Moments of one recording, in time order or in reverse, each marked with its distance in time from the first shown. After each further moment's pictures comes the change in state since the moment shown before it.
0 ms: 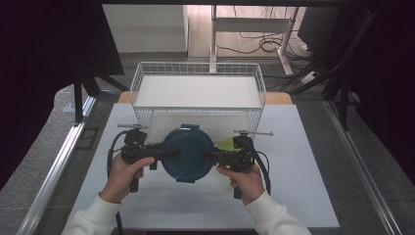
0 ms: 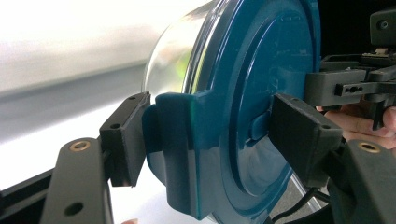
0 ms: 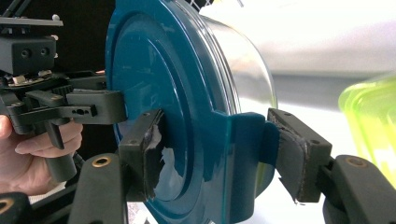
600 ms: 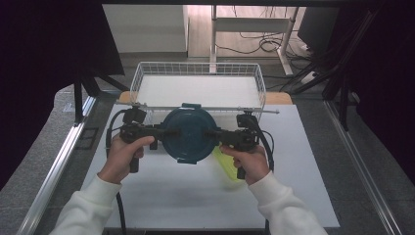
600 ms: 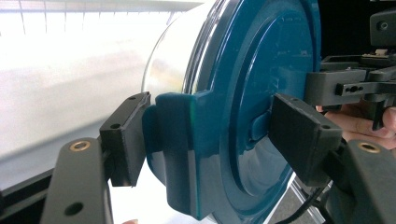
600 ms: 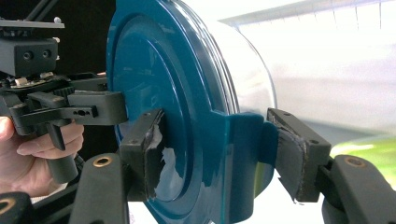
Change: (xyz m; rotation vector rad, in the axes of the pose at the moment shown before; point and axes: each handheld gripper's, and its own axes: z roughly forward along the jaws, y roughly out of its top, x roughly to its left) left arm -0.014 0.055 -0.014 -0.043 -0.004 0.040; right arm 0.016 0.051 -0.016 -0.040 -0.001 -0.039
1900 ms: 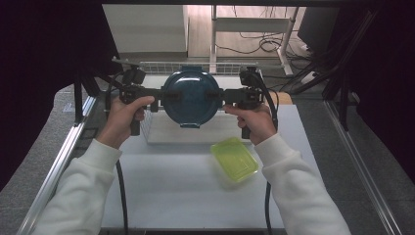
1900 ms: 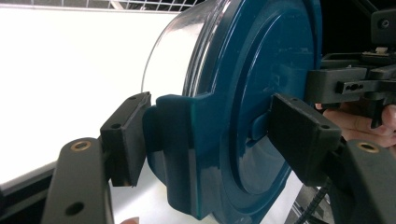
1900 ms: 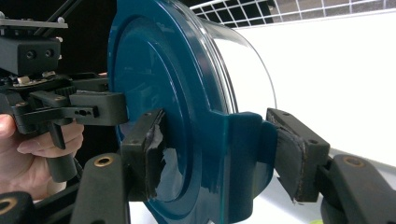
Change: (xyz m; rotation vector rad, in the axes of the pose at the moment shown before) left arm 0.003 0.084 -0.007 -0.047 -0.022 0.016; right arm 0.014 0.094 -0.007 -0.016 -0.015 -0.074
